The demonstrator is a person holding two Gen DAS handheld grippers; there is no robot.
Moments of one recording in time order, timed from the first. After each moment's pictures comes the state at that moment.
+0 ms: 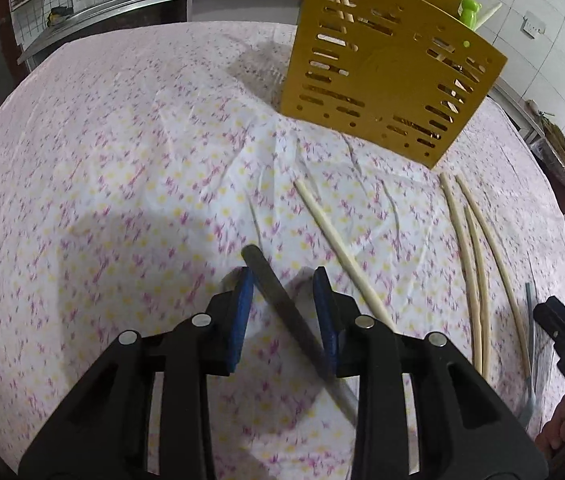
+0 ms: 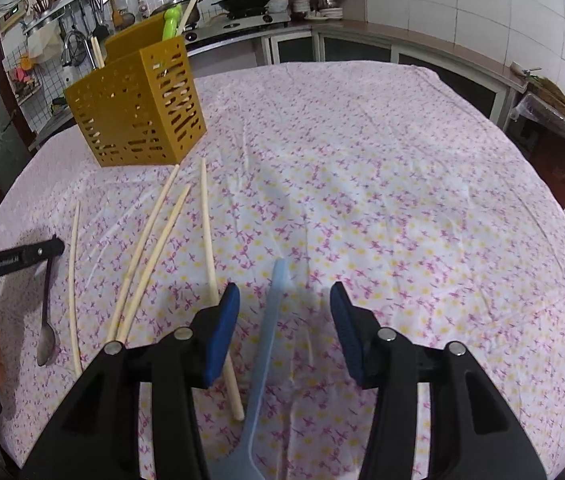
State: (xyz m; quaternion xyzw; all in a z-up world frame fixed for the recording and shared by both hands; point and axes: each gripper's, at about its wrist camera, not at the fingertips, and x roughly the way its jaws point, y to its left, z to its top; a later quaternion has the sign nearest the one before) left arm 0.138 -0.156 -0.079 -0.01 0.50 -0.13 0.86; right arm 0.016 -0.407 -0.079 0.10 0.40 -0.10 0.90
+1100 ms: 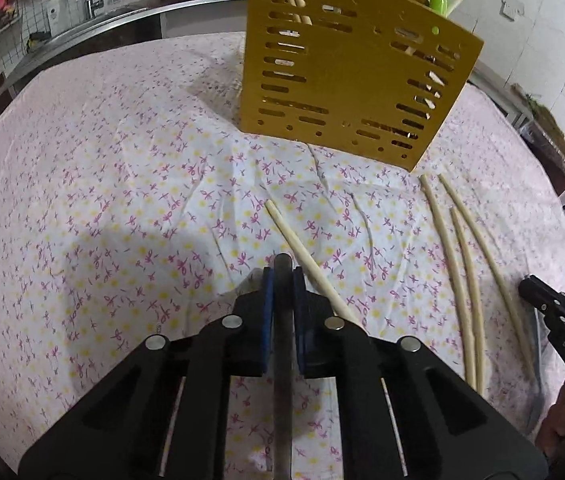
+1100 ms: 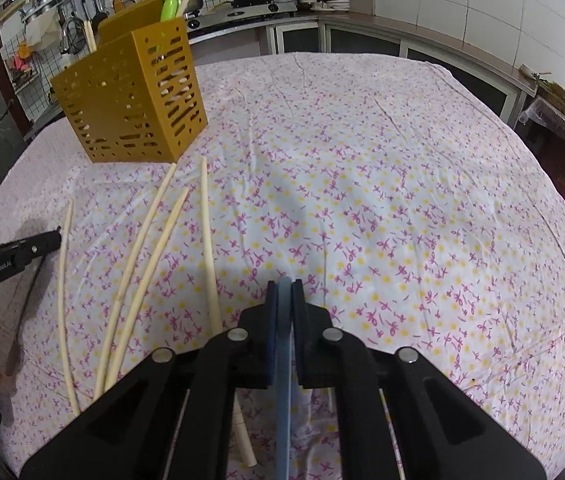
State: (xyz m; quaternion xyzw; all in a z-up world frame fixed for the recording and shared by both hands) left arm 0.148 -0.188 -0.079 0.02 0.48 -0.16 0.86; right arm 0.047 -0.404 -0.083 0.09 0.41 -0.10 0.90
